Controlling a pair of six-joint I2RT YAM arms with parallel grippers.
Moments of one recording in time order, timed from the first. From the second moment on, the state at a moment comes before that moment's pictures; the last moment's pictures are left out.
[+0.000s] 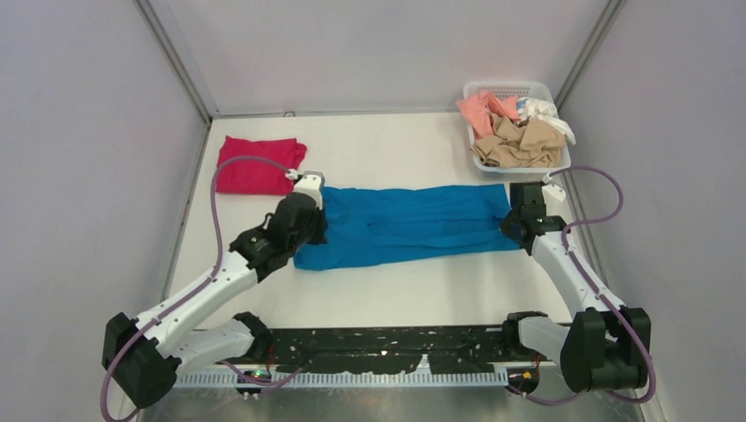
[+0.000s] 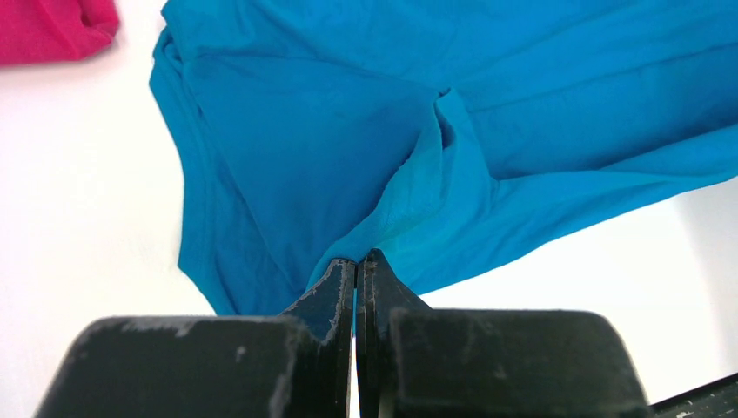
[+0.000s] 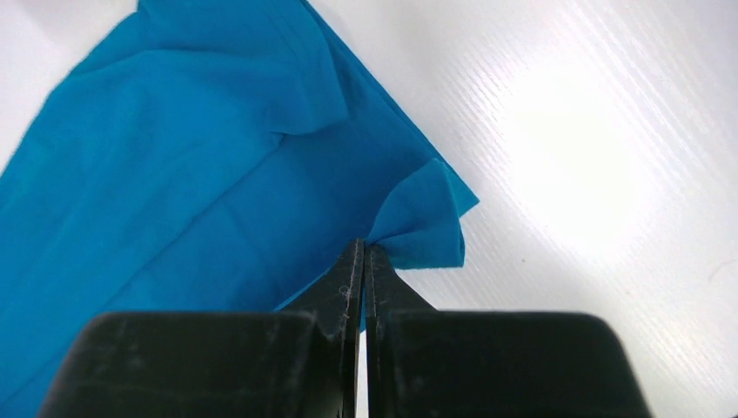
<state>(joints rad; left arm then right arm) -0.67 1.02 0.79 -0.41 -0.27 -0.37 0.05 1.11 0.70 -0.49 0.35 0.68</state>
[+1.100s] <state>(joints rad) -0.53 1.23 0.81 -0.25 -0.26 -0.34 -0.02 1.44 0.85 -0.44 0.22 0.63</state>
